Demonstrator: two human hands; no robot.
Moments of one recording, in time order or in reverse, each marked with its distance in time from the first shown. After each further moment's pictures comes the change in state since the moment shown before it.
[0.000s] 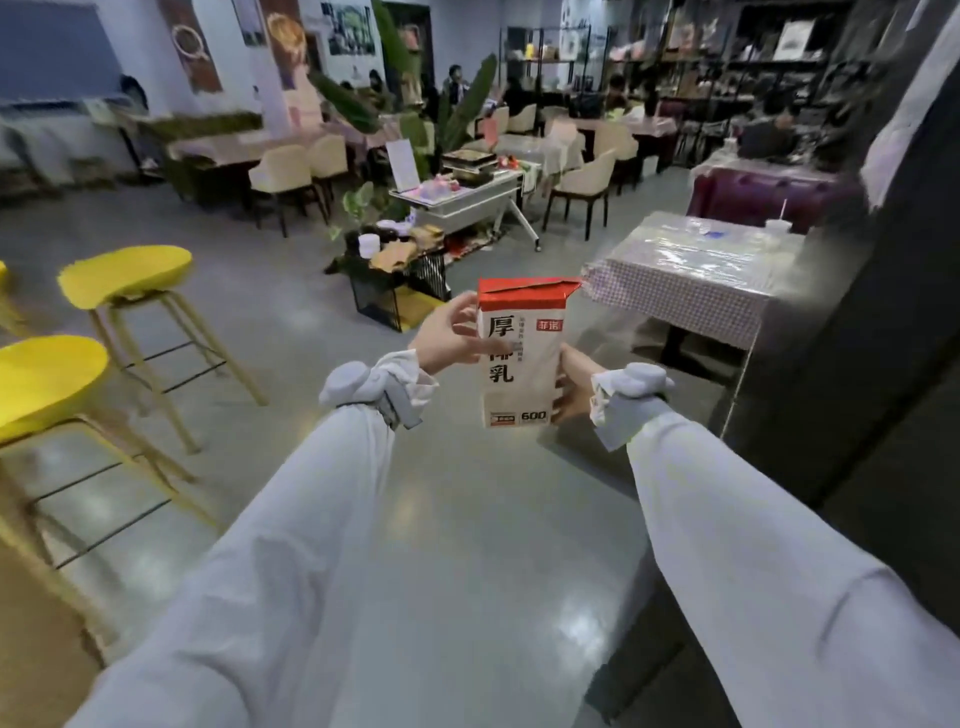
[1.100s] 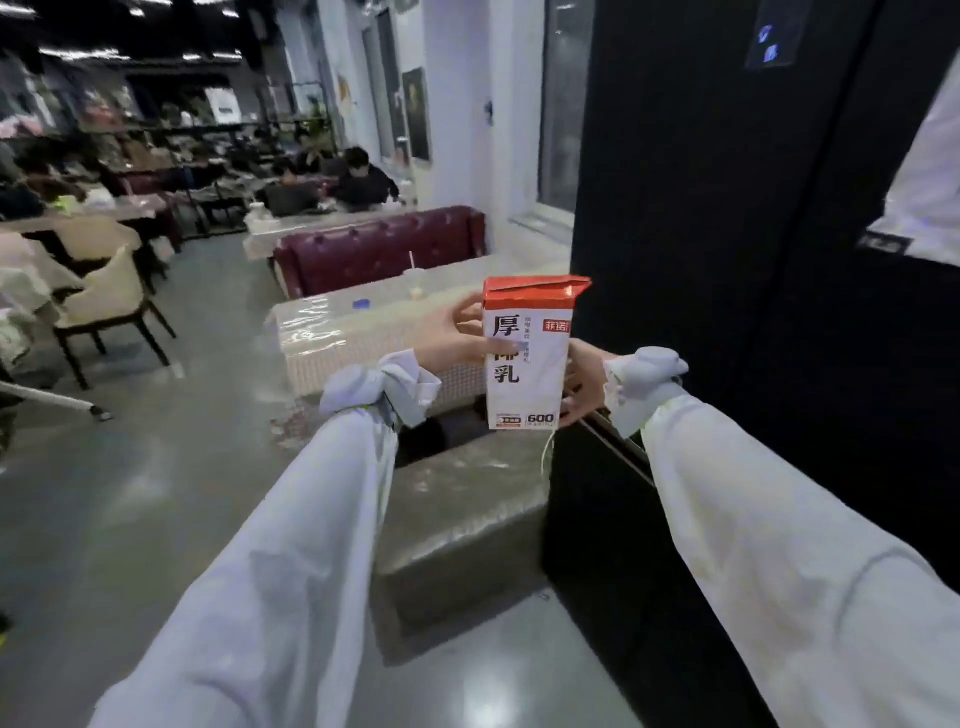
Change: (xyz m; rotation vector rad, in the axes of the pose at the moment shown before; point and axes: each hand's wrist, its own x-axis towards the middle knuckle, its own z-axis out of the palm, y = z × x) left_hand 0.668 0.029 0.143 -0.146 -1.049 0.450; right_hand 0.285 -0.238 -0.254 0.539 0.895 0.096
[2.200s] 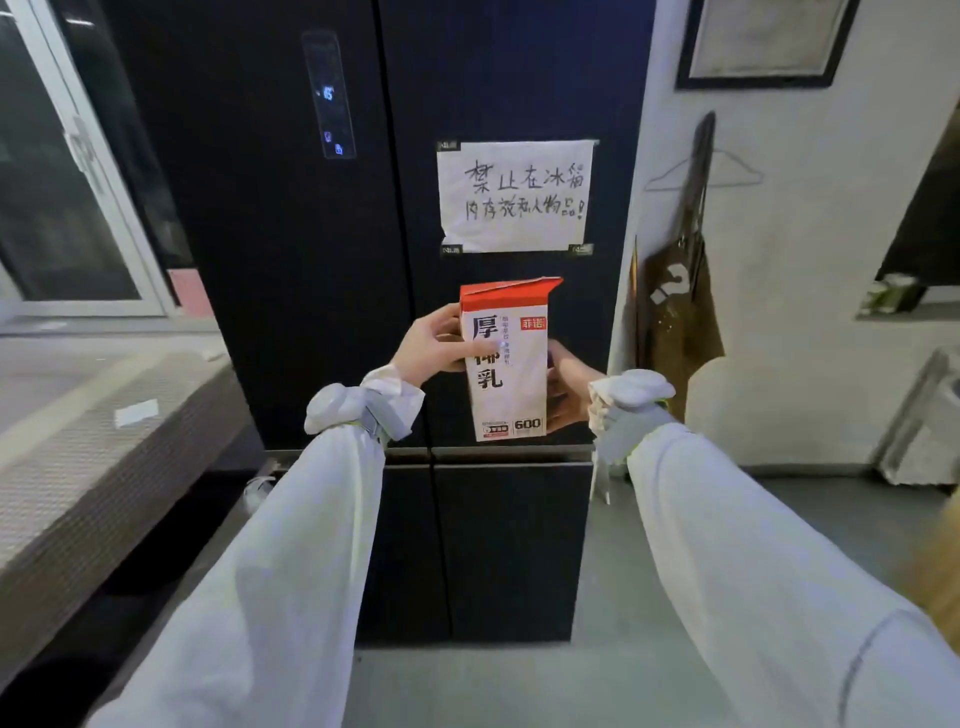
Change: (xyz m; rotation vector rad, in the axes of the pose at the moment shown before) left_hand -0.043 0.095 0.115 -0.311 -0.920 0.412; right_hand -0.269 0.107 0.043 0.438 0.991 0.014
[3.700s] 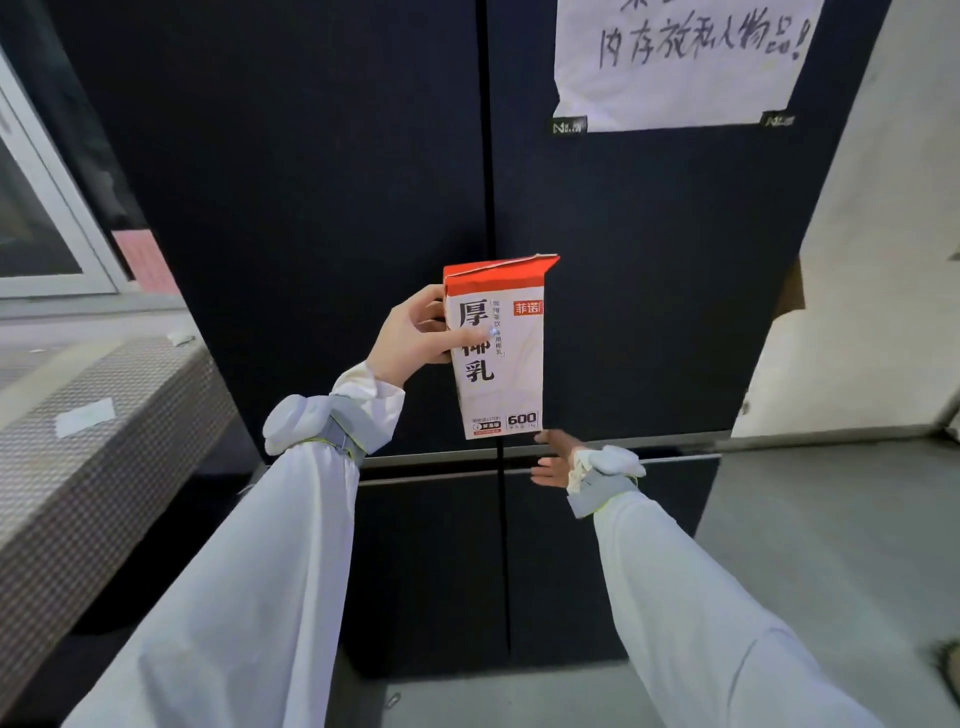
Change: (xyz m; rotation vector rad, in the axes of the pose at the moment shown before) left_hand 0.102 -0.220 -0.155 0.016 -0.001 0.015; right_hand 0.334 0.139 0.168 0.422 0.170 0.233
